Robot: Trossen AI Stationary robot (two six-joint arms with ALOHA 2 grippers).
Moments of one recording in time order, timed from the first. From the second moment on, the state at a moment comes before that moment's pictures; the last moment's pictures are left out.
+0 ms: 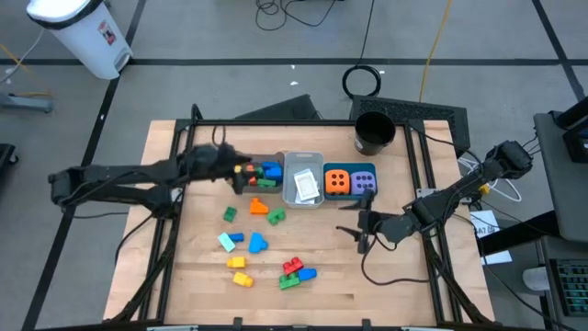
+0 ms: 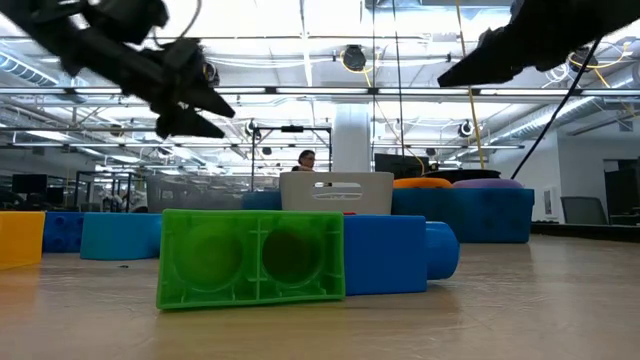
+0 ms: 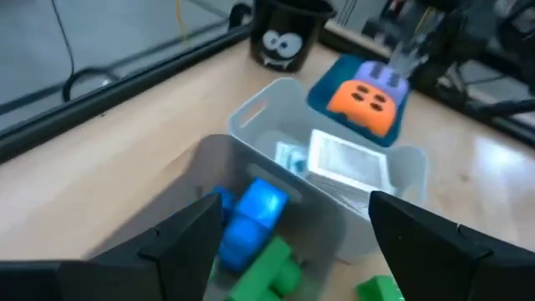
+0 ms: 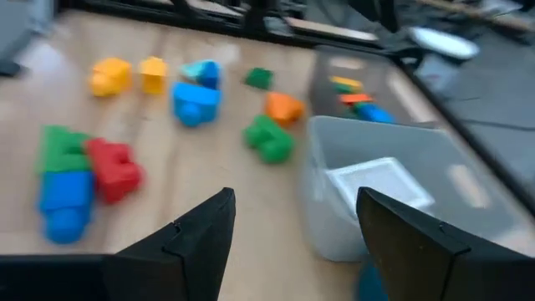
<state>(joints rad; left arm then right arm) 0.30 0.94 0.45 0.09 -0.03 -0.31 0.51 1.16 0.58 0.10 0.65 0.12</state>
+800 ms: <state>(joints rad) 0.01 0.91 0.22 0.60 -0.35 -0.43 0.57 1.90 0.87 0.45 0.27 0.23</state>
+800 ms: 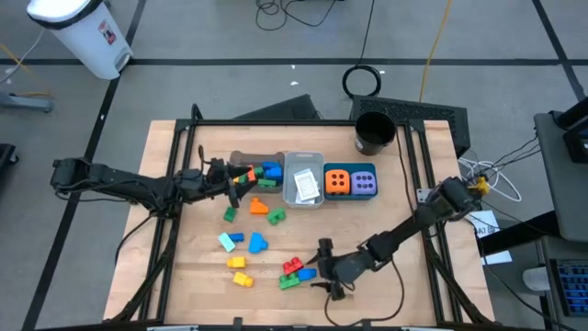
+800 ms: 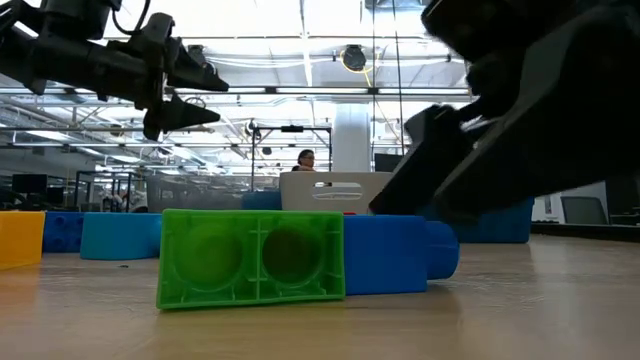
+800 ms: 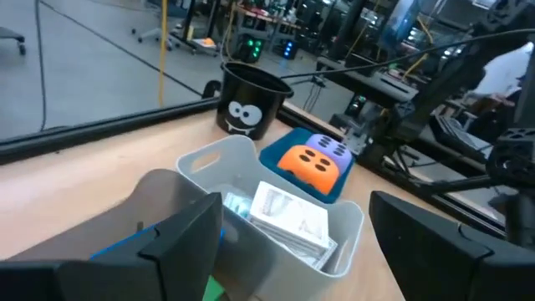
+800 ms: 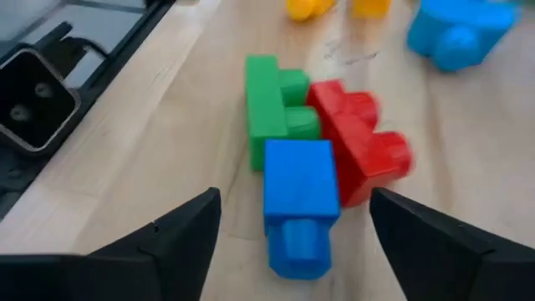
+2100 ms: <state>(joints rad) 0.01 0.91 0.22 0.59 -0.46 -0.53 0.52 1.65 0.88 -0.02 0.50 -0.03</state>
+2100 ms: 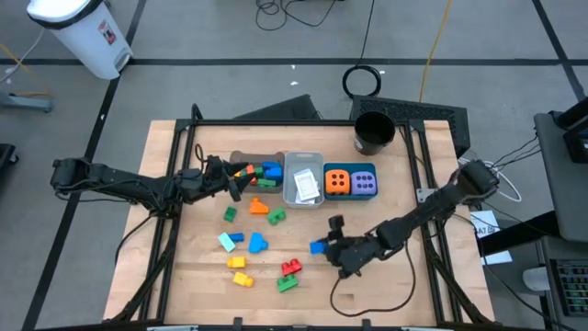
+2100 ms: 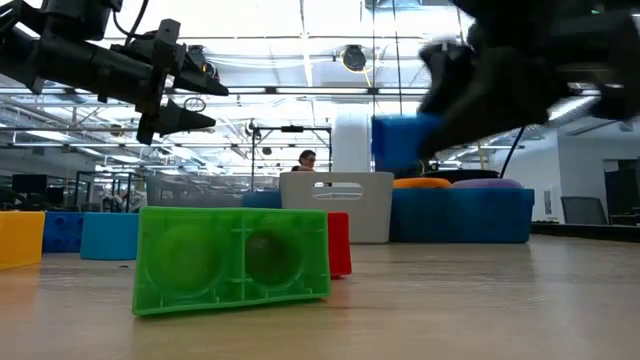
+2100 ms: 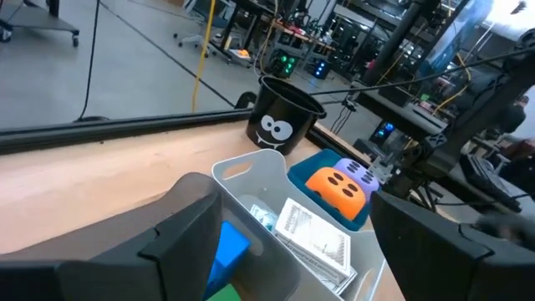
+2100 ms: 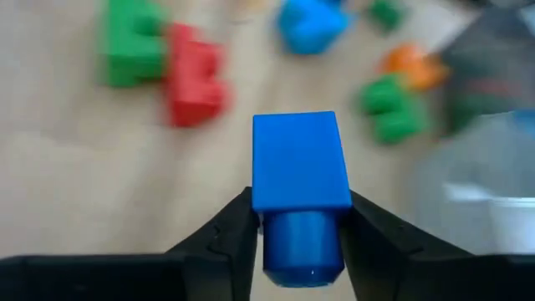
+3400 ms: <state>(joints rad) 0.05 1.55 0.78 0.64 -0.02 -0.51 0.32 1.43 0.69 0.38 0.81 -0.62</state>
